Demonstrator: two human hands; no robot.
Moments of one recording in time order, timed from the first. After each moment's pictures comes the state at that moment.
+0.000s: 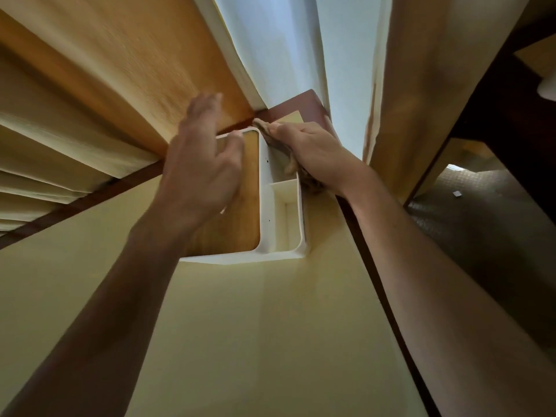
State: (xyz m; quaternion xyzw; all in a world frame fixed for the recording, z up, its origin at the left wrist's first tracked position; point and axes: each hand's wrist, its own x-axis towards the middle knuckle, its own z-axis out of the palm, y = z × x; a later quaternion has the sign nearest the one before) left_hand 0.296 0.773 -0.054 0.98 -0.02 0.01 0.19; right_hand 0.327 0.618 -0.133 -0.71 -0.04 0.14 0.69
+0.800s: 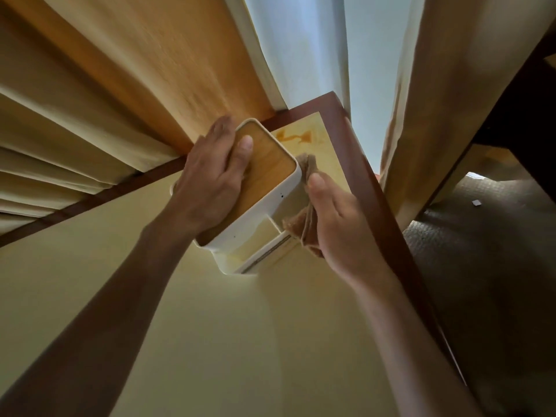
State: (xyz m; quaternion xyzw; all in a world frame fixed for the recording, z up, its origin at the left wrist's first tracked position) left_hand 0.291 0.810 -0.072 0.98 -0.05 -0.02 0.19; right_hand 0.228 0.642 -0.155 -0.64 -0.01 0.08 0.77
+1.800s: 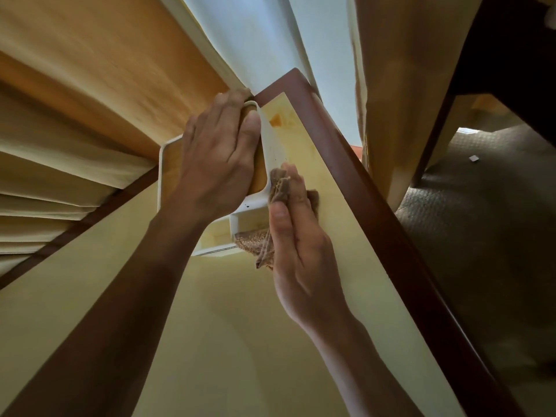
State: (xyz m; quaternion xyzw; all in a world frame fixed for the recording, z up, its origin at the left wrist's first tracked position) left_hand 0.299 0.761 -0.082 0.98 -0.16 0.02 0.12; right_hand 0.178 0.692 -0.165 -0.61 0.06 -0.09 0.78
